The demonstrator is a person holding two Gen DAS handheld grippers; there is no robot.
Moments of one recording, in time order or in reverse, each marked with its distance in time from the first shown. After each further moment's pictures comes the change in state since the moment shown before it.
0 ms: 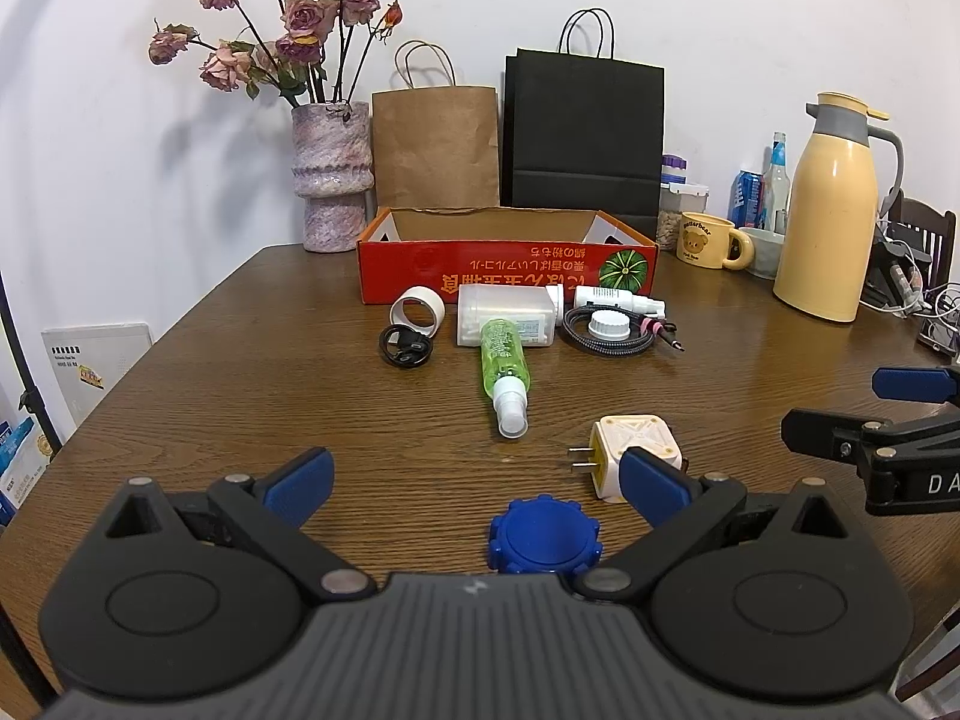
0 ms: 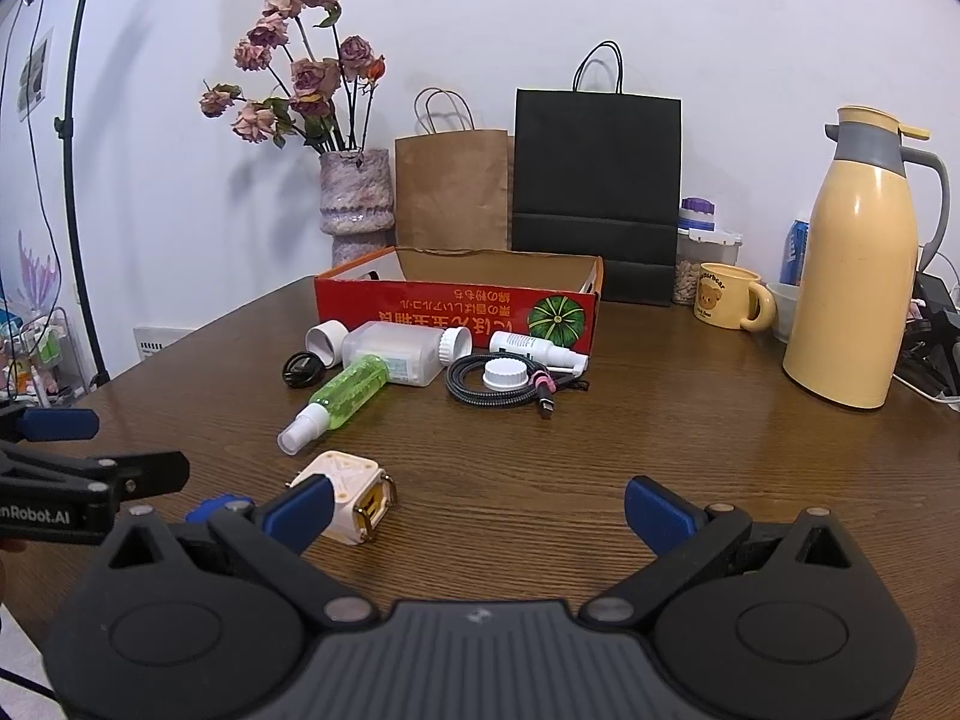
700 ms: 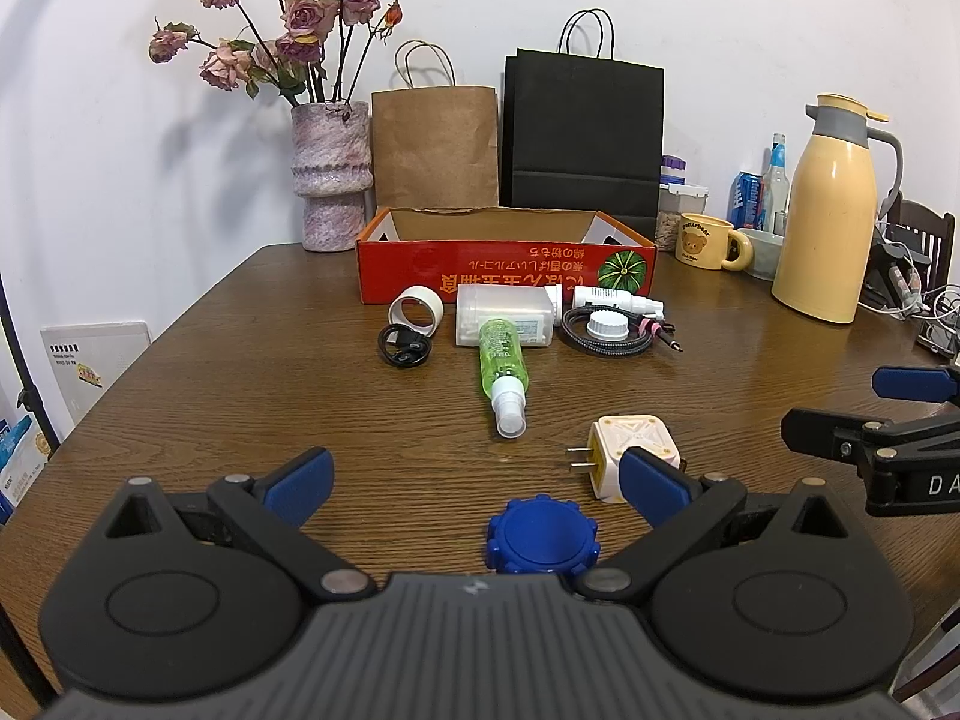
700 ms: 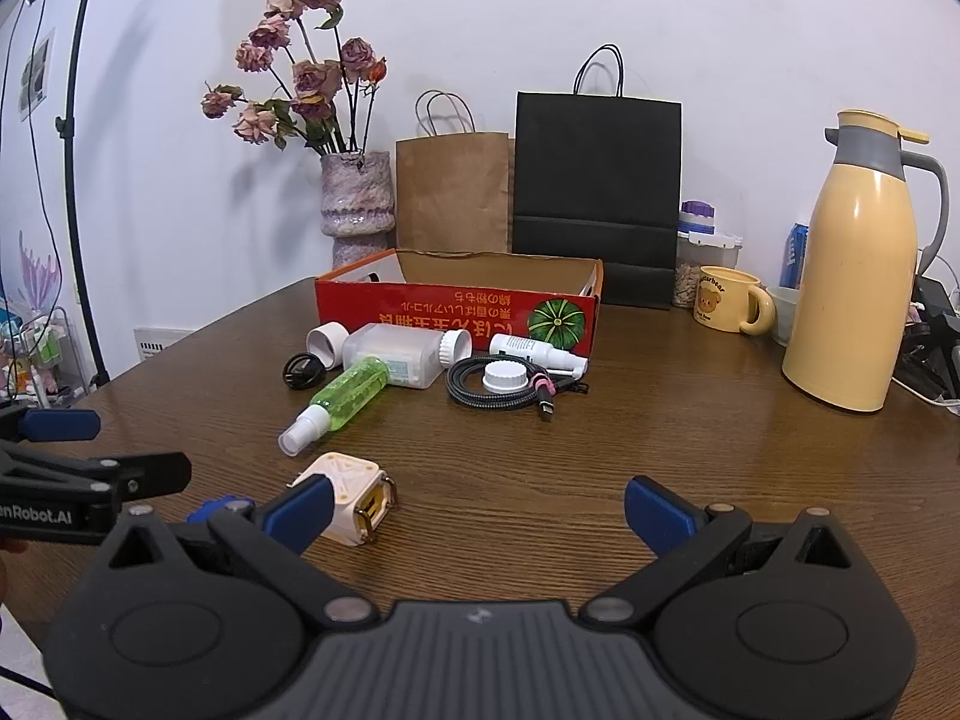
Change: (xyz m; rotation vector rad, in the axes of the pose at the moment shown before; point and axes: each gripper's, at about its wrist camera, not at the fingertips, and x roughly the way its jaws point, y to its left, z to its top) left arm 0.000 0.000 0.000 -0.001 0.000 0.000; right arm 0.000 0.000 0.000 -0.003 -0.001 0.000
